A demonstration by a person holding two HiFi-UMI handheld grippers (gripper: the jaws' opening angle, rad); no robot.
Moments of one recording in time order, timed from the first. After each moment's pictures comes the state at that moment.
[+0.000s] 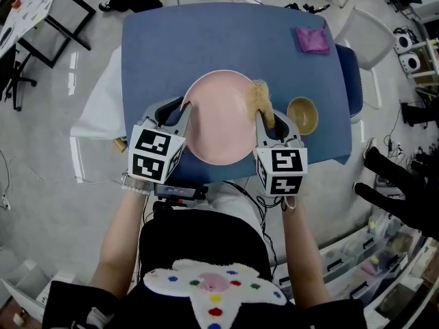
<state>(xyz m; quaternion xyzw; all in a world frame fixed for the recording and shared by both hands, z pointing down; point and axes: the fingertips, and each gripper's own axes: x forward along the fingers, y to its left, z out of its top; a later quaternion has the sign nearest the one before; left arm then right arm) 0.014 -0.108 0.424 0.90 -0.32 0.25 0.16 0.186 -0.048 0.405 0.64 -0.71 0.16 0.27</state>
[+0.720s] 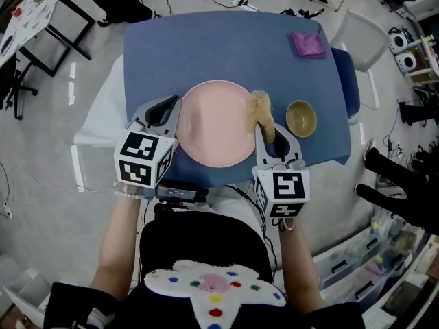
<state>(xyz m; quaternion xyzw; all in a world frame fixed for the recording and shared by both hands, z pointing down) -0.003 -0.125 0.376 0.91 -0.34 0.21 0.14 0.165 -0.027 0.359 0.66 -0.71 0.14 0.21</state>
